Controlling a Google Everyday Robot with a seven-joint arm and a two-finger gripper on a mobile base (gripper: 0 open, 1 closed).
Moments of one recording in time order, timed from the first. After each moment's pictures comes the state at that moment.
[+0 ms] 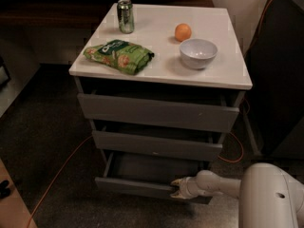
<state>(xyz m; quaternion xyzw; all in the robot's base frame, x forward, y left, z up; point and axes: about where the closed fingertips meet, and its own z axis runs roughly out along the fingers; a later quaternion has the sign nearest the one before) 0.564 -0.145 0.175 -0.66 0.70 0.10 0.27</state>
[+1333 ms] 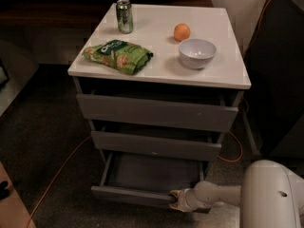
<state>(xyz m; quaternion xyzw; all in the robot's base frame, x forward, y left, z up) 0.497 -0.130 0.166 -0.67 0.69 0.12 0.24</state>
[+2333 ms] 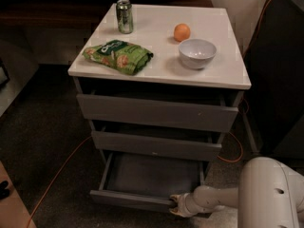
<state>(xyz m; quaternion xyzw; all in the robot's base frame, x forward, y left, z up) 0.474 -0.131 0.161 -0.67 0.69 0.12 0.23</state>
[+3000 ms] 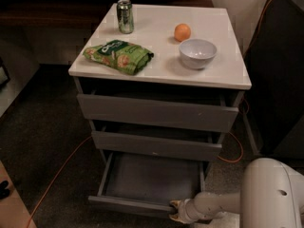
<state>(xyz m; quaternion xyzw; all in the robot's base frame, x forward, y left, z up) 0.452 -0.133 0.159 -0.67 0.70 0.12 0.23</state>
